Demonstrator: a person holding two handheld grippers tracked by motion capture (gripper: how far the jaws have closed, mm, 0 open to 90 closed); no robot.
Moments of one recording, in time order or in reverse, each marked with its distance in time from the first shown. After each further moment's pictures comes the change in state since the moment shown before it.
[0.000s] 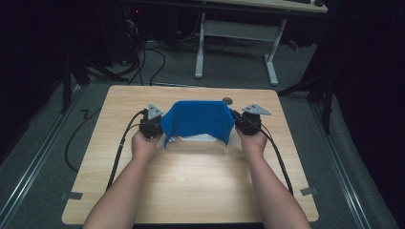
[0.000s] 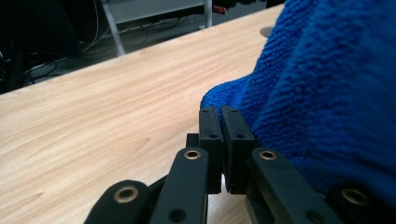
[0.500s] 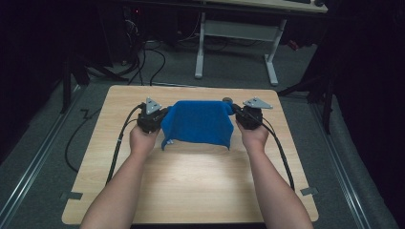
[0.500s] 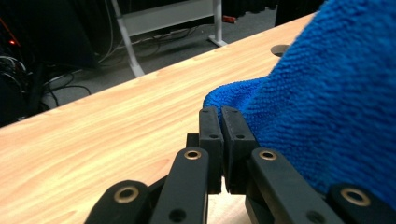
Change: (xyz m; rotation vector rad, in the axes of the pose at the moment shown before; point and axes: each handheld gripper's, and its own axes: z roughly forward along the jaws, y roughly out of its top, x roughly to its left) left arm 0.005 0.021 -0.008 -0.037 0.033 0.012; right arm 0.000 0.025 -0.005 -0.035 -0.006 -0.028
